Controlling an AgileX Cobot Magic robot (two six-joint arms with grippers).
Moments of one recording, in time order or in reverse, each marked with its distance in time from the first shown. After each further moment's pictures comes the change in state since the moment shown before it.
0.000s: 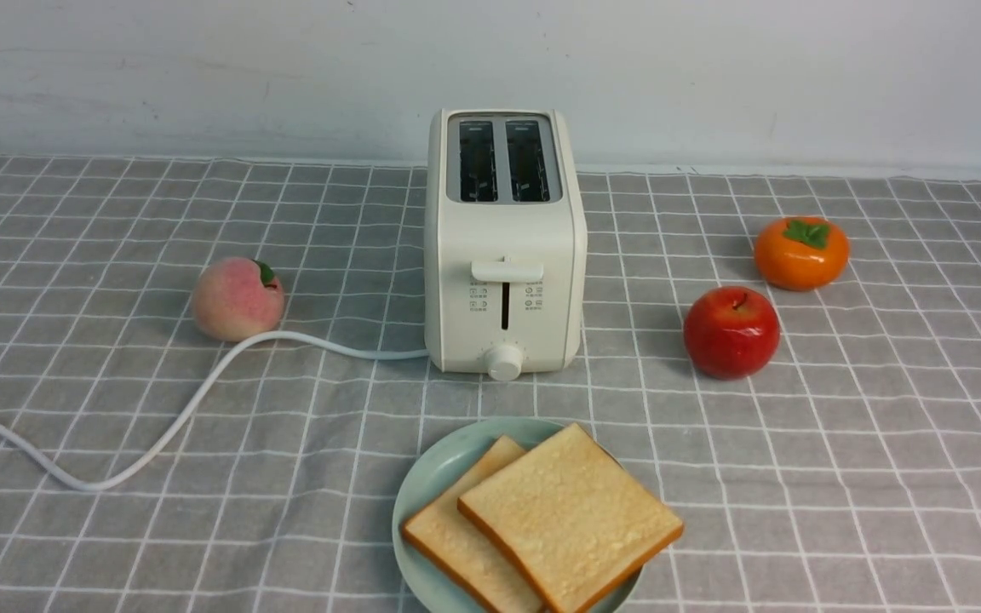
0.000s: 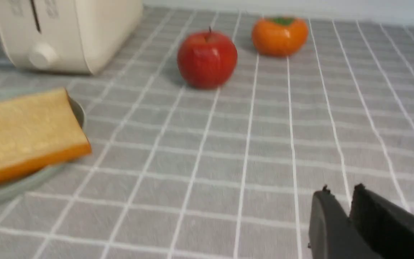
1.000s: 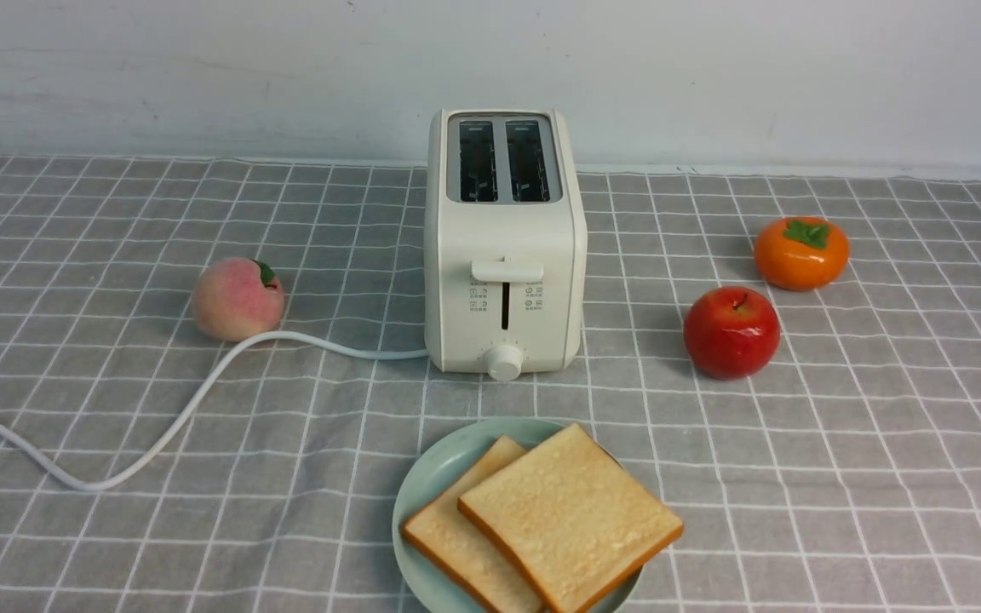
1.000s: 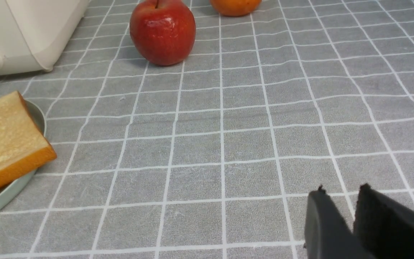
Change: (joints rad) right arm -0.066 0.000 0.016 -0.005 0.005 0.119; left arm 0.000 0.000 0.000 0.000 0.001 0.001
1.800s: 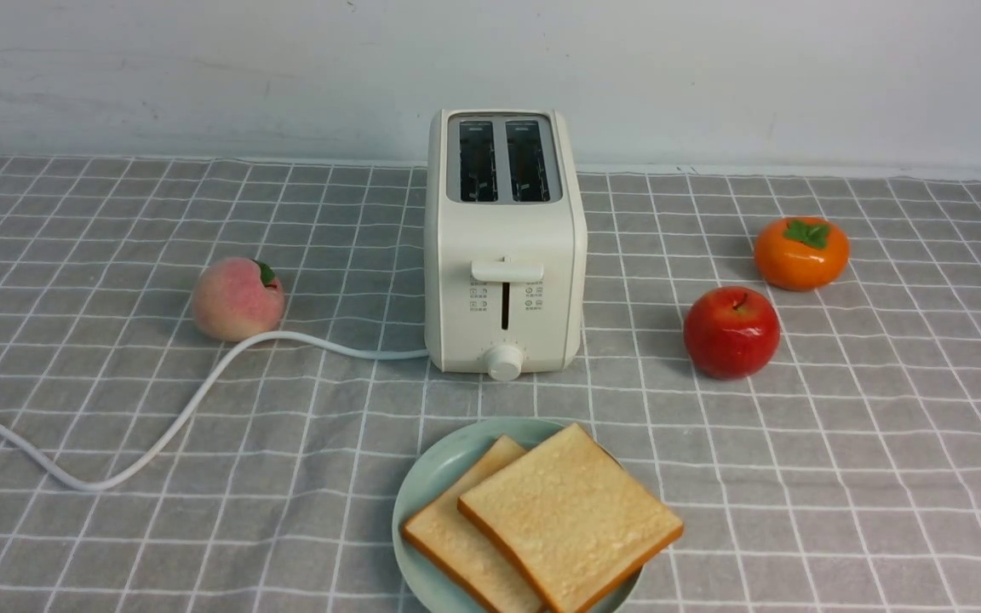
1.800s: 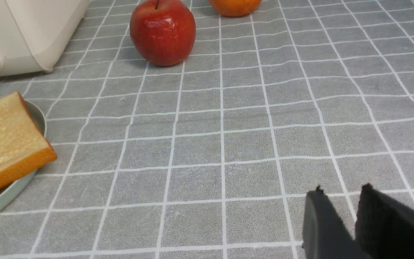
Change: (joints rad) right arm 0.000 0.000 0.000 0.000 -0.002 0.002; left arm 0.000 0.000 0.000 0.000 0.000 0.000
